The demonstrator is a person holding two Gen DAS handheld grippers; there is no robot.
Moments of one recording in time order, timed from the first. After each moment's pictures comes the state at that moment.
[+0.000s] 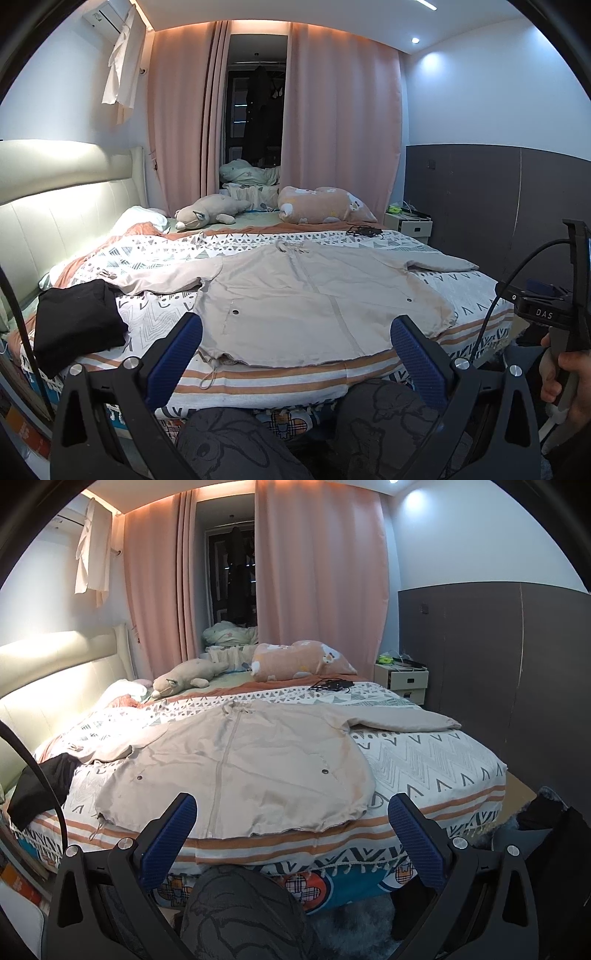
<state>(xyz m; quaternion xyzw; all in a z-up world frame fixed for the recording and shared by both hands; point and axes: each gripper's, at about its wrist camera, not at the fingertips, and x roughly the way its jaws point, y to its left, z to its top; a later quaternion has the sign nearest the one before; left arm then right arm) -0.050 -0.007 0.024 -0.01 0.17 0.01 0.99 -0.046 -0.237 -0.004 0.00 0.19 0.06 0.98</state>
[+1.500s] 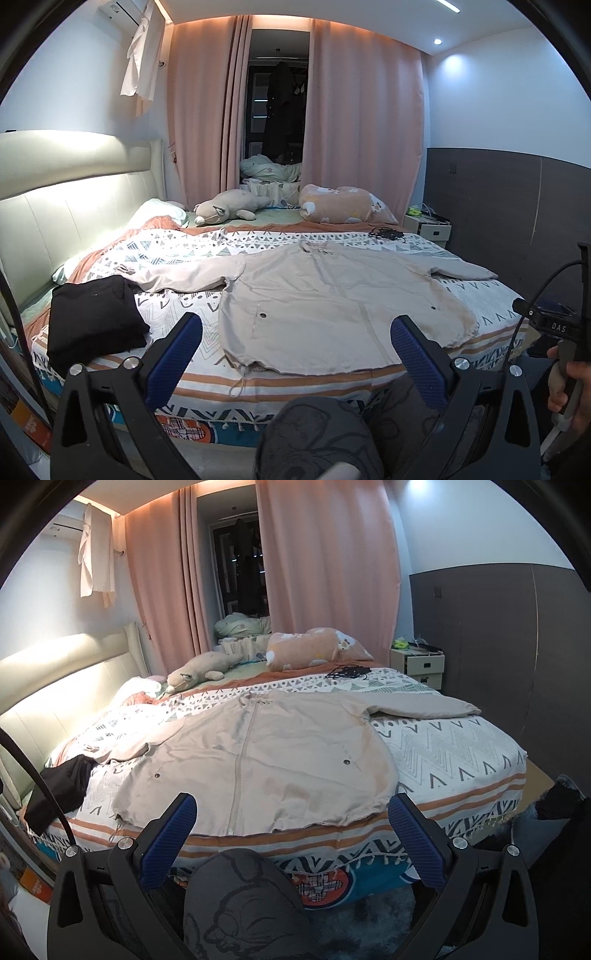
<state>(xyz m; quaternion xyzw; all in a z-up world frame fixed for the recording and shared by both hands) -0.024 0.040 0.031 -0.03 0.18 0.05 0.98 -0.024 -0.239 -0.003 0.03 0.22 0.09 0.97</state>
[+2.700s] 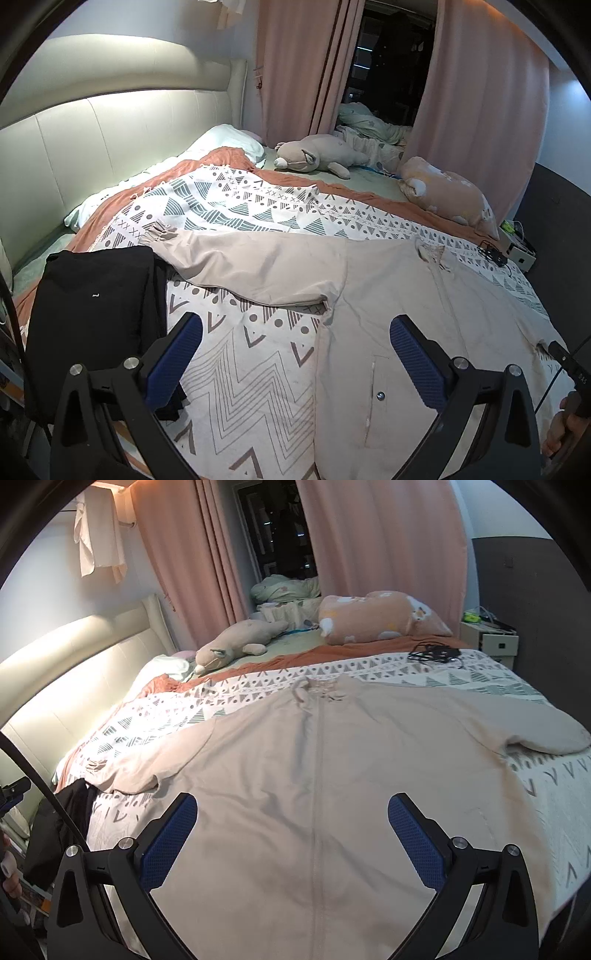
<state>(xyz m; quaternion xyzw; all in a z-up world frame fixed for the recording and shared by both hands) 0.224 0.261 0.012 -0.15 0.29 0.18 0.93 0.265 -0.126 0.007 0.04 0.28 0.18 0.94</state>
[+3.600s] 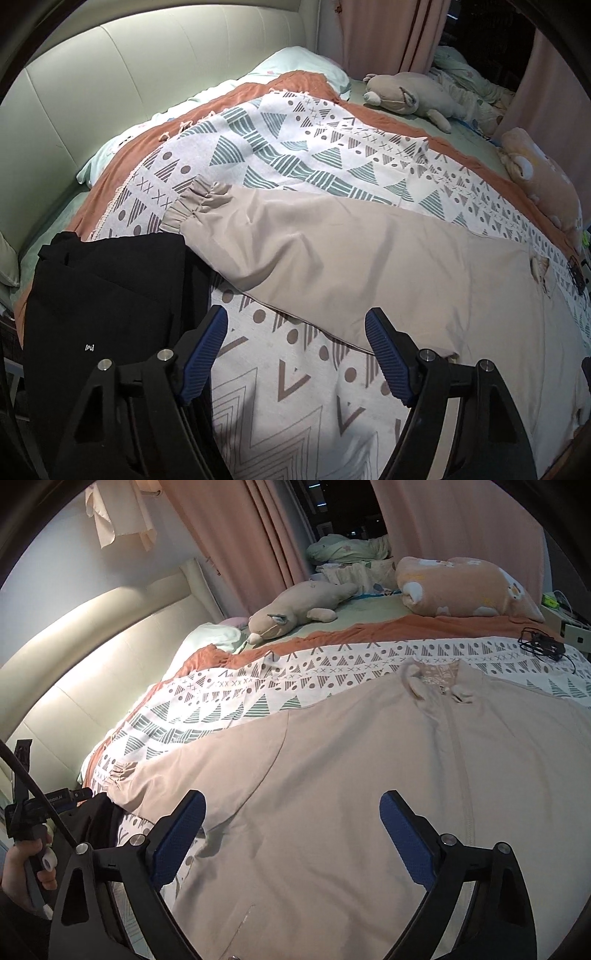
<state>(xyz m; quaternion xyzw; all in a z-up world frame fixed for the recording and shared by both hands) 0.368 0.431 -0.064 -0.21 0.43 0.29 0.83 0.468 0.014 -0.003 0.04 0.34 0.28 0.90</state>
